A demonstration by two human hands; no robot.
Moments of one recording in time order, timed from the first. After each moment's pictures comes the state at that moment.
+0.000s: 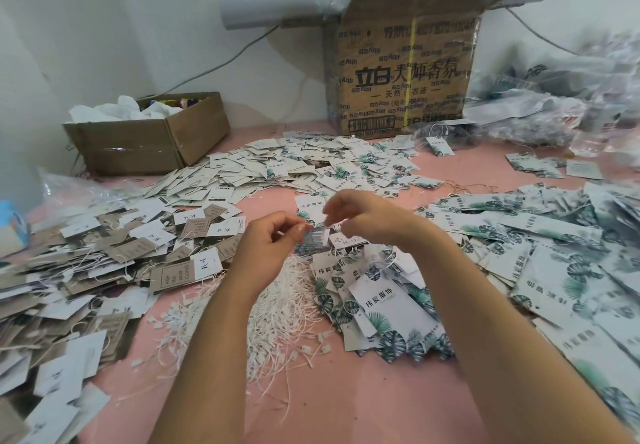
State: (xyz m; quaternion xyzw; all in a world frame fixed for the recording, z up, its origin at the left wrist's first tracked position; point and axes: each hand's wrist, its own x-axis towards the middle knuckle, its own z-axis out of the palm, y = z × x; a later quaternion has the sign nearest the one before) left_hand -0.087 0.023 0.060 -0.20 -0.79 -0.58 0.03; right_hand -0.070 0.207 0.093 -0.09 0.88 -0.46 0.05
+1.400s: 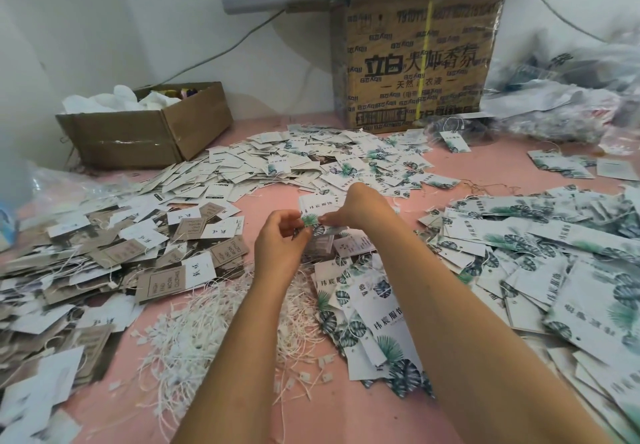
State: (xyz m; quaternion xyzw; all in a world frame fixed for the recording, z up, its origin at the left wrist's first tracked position) left_hand -0.140 0.058 0.017 -0.07 -0.78 -0.61 0.08; right_hand -0.157 0.198 0.066 0.14 0.95 -0.27 -0.01
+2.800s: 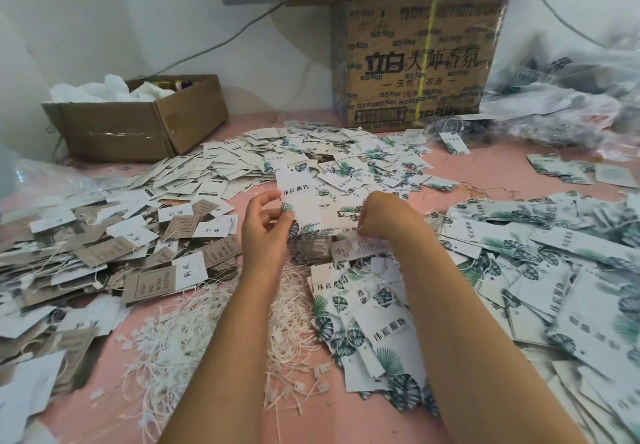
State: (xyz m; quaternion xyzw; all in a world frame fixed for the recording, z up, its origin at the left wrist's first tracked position) left_hand -0.145 0.055 0.023 -0.05 -0.69 -0.72 0.11; right_hand -0.143 0.223 0.058 0.14 0.97 -0.21 0.02
